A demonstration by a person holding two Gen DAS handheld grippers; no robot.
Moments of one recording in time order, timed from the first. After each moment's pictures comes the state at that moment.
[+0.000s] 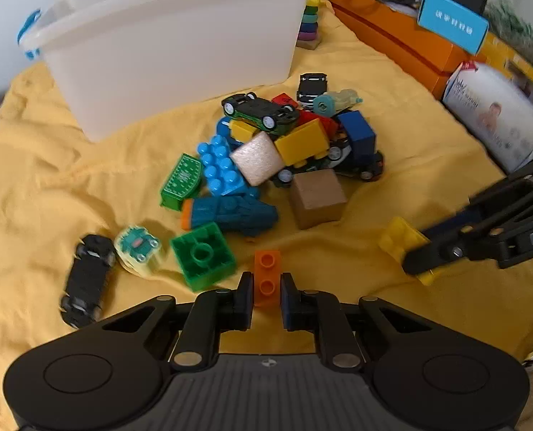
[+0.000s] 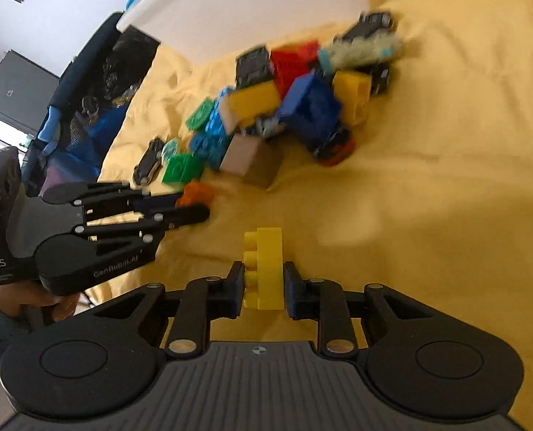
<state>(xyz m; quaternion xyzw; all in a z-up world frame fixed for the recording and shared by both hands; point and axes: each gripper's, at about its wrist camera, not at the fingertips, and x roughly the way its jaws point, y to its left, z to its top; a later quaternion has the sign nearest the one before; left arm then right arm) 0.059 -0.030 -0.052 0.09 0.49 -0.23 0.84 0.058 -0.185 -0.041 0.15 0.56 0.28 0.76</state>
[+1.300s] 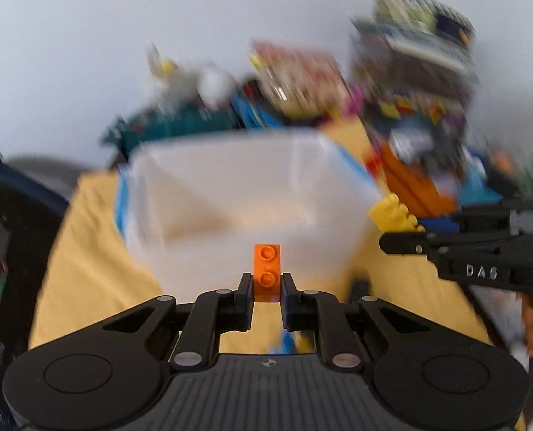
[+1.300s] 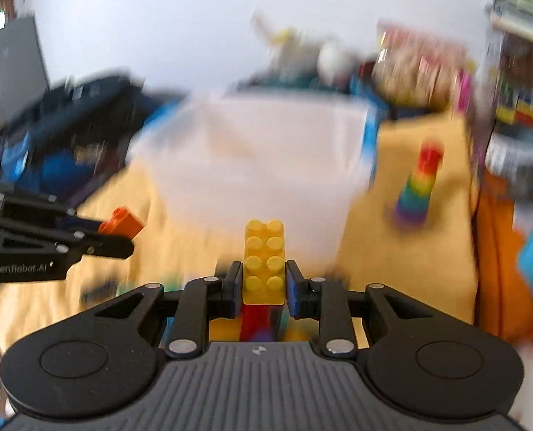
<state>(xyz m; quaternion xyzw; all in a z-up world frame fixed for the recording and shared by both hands) 0.133 0.000 0.086 0.01 0.34 -0.14 0.93 0.121 -0.161 0.074 -0.03 0.34 0.21 0.92</state>
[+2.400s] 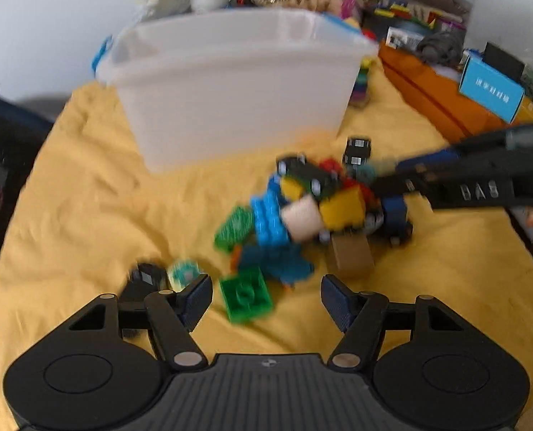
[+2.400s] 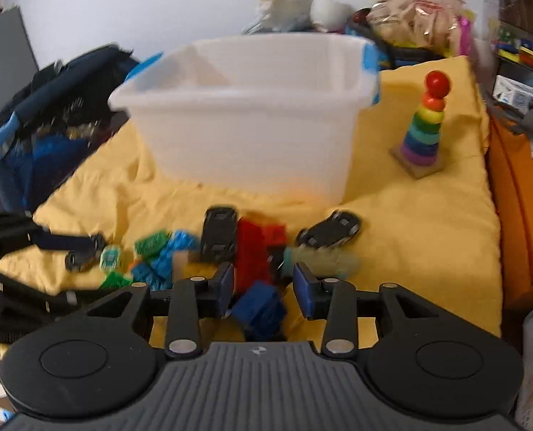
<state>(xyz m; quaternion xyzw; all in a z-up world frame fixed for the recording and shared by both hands) 0.060 -0.016 -0.014 0.05 0.44 -0.13 0.89 0.107 -0.156 0.014 -0.03 0.41 0.21 0.89</state>
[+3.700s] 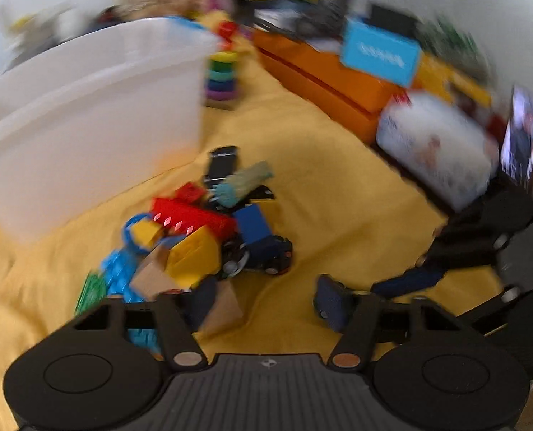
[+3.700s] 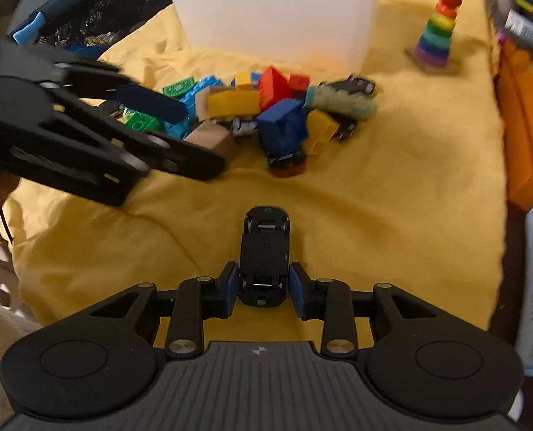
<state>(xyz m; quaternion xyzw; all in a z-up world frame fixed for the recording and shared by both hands) 0.085 -0.101 -0.017 0.13 0.43 -0.30 0.84 0.032 -0.174 -0.018 -0.09 0.50 0.23 0.83</state>
